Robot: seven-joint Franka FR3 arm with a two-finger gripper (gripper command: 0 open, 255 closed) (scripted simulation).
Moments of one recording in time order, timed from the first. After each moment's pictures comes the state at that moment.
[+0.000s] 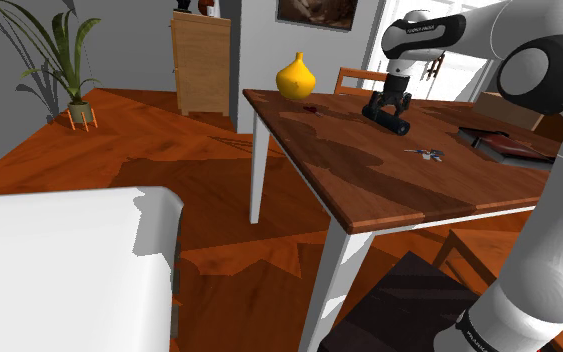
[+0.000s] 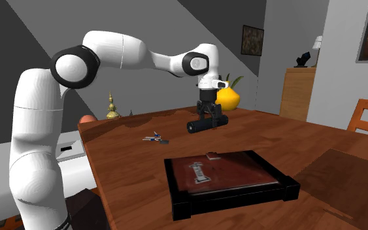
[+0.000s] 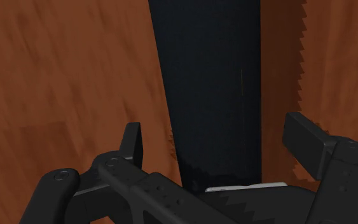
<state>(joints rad) -0.24 0.23 -0.35 -1.50 0.05 1.74 -0.07</state>
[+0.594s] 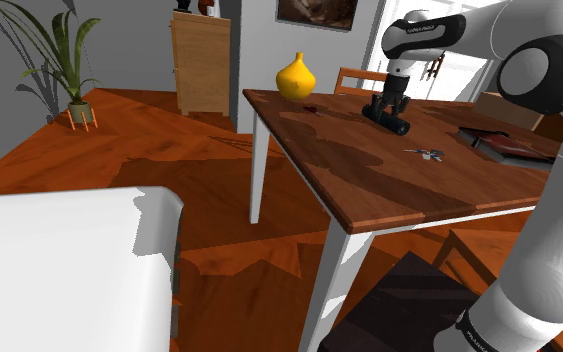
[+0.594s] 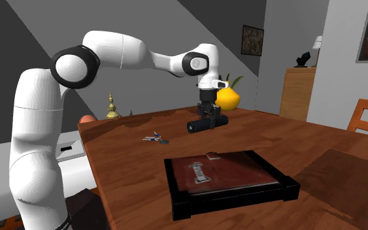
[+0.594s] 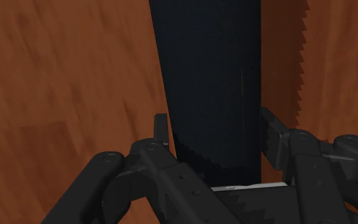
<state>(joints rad) -0.24 0.23 -0.35 -1.50 0.05 1.74 -0.07</state>
